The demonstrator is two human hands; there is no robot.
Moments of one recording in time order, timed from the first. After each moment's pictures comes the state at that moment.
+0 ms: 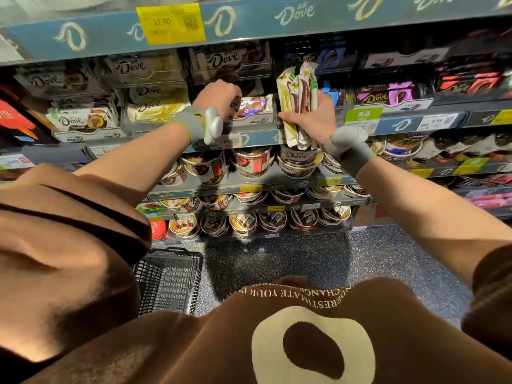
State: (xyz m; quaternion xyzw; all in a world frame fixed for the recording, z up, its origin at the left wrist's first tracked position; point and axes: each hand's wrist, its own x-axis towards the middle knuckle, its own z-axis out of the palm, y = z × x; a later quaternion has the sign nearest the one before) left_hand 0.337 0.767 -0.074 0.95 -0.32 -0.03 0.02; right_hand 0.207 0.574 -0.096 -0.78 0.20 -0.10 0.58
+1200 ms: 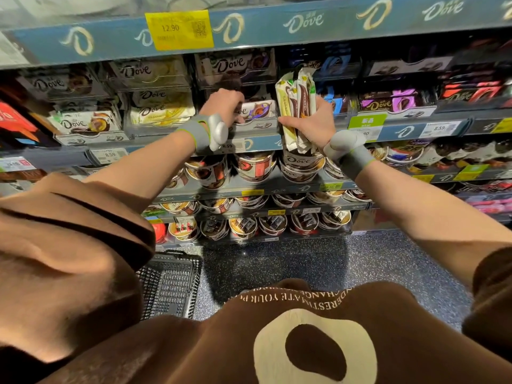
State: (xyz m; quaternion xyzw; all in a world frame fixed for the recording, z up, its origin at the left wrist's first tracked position) left_hand 0.341 0.767 -0.085 0.95 -0.31 -0.04 0.08; right_hand 0.213 0.582 -0.094 -0.78 0.19 -0.10 0.59
